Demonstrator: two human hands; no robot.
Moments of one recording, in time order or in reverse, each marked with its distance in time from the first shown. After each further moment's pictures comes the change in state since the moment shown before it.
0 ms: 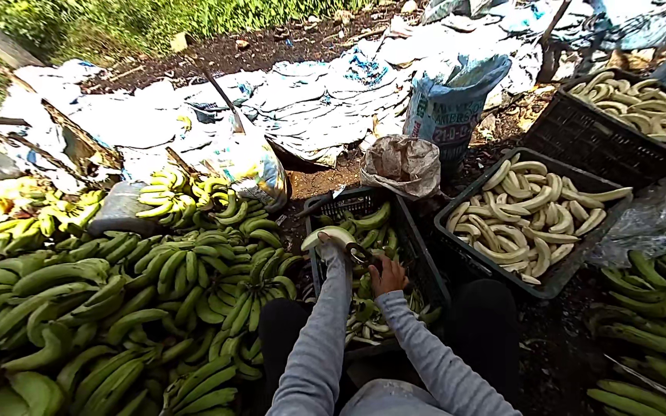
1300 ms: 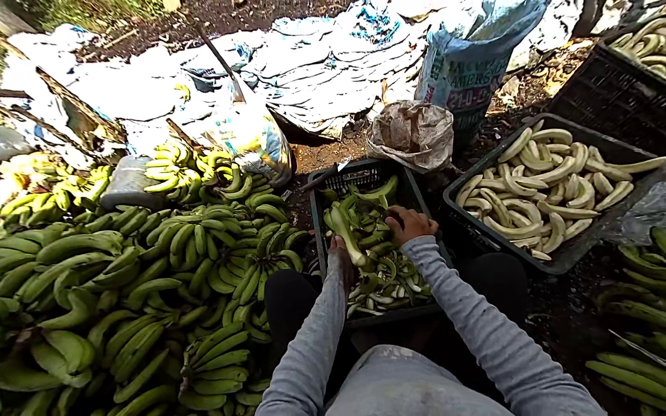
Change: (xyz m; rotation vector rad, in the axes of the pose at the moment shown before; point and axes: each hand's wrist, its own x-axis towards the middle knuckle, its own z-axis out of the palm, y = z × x) left_hand -0.003 -0.078 -0.068 0.011 -0.232 0.045; right_hand 0.047 -0.002 -0.063 -0.198 -0.221 -0.024
